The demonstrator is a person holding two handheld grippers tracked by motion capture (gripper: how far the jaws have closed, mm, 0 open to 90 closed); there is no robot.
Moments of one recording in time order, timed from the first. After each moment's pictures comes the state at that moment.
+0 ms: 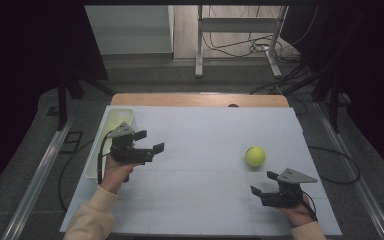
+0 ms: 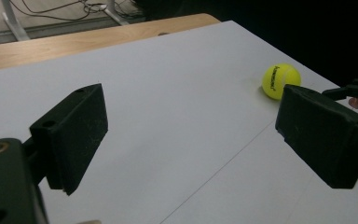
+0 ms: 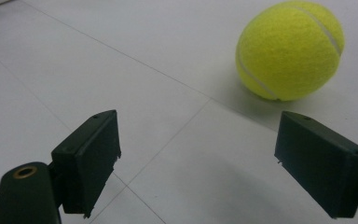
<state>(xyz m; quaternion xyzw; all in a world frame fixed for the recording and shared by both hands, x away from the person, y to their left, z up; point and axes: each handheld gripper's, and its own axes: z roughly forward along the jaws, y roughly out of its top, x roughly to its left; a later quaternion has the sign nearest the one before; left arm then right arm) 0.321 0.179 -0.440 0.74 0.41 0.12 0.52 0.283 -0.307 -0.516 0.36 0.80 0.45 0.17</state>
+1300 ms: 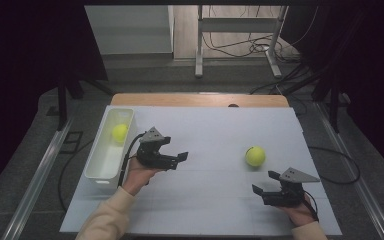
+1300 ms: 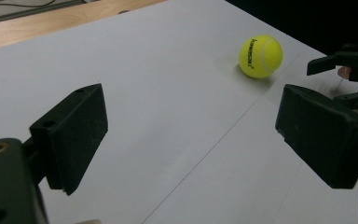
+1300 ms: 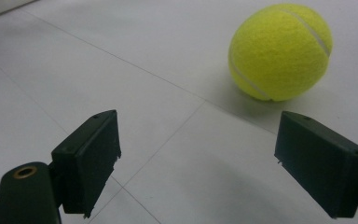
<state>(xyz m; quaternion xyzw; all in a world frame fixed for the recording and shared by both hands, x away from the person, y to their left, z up) 0.328 0.114 -0.453 0.79 0.37 0.10 0.49 0.284 -0.312 -0.515 0.37 0.79 0.45 0.17</state>
